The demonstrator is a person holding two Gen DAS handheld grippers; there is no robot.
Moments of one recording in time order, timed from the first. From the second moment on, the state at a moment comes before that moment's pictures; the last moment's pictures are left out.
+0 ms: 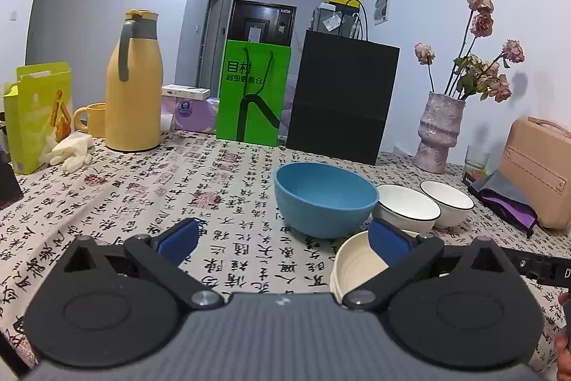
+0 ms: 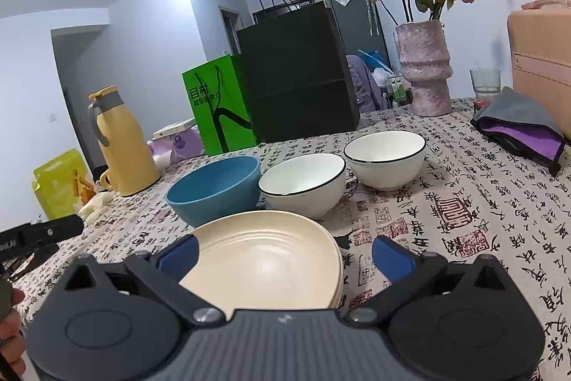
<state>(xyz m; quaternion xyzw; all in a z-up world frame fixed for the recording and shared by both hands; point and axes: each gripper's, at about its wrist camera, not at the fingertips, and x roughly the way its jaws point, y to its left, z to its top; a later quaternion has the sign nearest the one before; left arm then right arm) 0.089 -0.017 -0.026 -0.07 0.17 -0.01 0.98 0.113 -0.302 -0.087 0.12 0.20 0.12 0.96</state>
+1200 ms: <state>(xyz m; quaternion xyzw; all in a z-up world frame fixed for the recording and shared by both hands) 0.039 0.031 0.013 -0.09 0.12 0.01 0.99 0.088 -0.270 -0.048 0.12 0.17 0.15 0.97</state>
